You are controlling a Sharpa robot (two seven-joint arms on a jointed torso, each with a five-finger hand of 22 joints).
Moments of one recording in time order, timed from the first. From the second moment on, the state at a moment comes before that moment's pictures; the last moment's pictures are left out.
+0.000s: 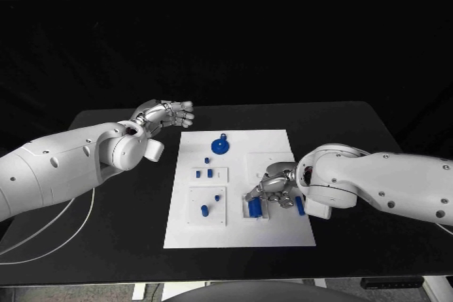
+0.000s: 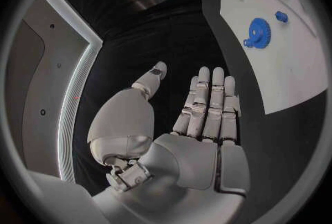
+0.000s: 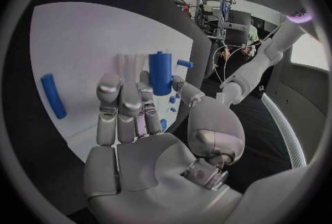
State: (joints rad) left arm 1.25 -0.74 -0.11 1.19 -0.13 -0.14 0.27; left_hand 0.92 -0.12 0.44 -0.21 0.05 0.79 0.19 0.31 0.53 1.15 0.14 0.08 0.21 0.85 0.13 0.59 0.31 0.03 0.58 0.03 0.53 1.22; right arm 1.32 -0.80 -0.24 1.70 -0.81 0.03 -0.56; right_hand 0.67 -0.09 0.67 -0.12 0.05 1.02 0.10 0.26 0.61 1.10 -0.01 1.15 1.11 1.31 -0.11 1.18 1.16 0.20 1.26 -0.07 1.01 1.31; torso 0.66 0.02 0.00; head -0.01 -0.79
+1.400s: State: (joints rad) left arm 1.25 -0.74 -0.11 1.20 -0.13 -0.14 0.26; left_hand 0.92 -0.12 0.44 -0.20 0.05 0.79 0.19 0.31 0.53 1.15 0.14 0.08 0.21 0.86 0.13 0.59 0.32 0.03 0.58 0.03 0.53 1.22; right arm 1.30 -0.79 -0.24 1.69 -0.85 0.02 -0.56; right_hand 0.56 -0.13 0.42 -0.29 0.05 0.97 0.11 0.22 0.60 1.09 -0.01 1.13 1.13 1.31 -0.12 1.17 1.16 0.19 1.24 -0.09 0.99 1.31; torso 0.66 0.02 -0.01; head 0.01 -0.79
